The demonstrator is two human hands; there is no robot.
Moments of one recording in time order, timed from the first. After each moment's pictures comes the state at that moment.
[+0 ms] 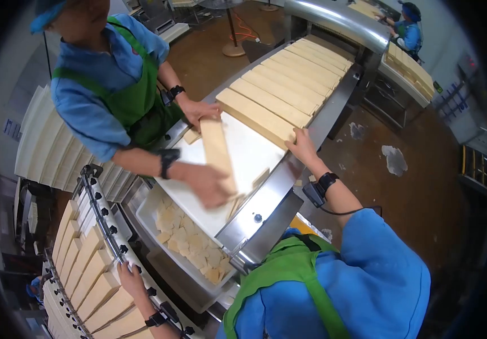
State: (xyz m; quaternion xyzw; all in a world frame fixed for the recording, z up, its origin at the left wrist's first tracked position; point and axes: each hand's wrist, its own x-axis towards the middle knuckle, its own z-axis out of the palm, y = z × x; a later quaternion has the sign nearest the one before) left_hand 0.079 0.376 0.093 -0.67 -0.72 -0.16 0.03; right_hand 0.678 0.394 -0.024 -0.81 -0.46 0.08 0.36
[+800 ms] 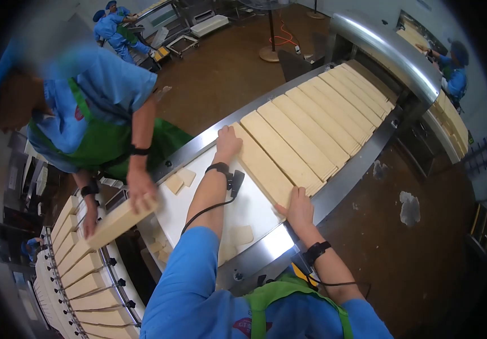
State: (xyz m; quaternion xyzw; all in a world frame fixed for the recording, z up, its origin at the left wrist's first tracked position) left_hand 0.589 0.716 -0.036 -0.83 -0.54 -0.09 -0.10; right_hand 0.694 0.430 -0.020 -0.81 -0.53 0.11 0.22
